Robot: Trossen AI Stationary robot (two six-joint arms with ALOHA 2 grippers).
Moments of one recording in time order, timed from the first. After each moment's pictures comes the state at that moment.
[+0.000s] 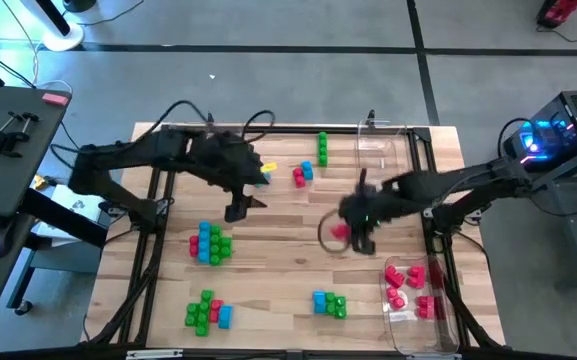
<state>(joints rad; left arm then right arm) 0.00 1.45 1.66 -0.98 0.05 -0.02 0.24 1.40 1.34 -1.09 0.01 0.36</state>
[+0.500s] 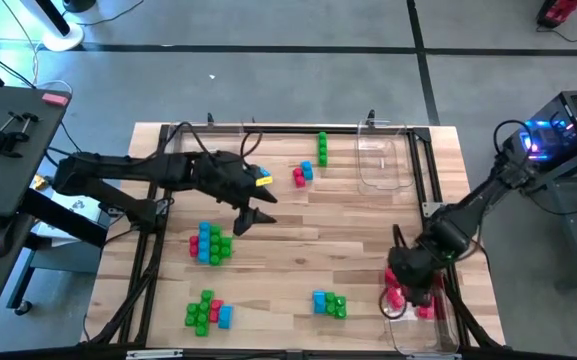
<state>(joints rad) -0.01 1.33 1.24 -0.48 0.15 -0.23 0.72 1.24 1.05 -1.15 -0.35 1.12</state>
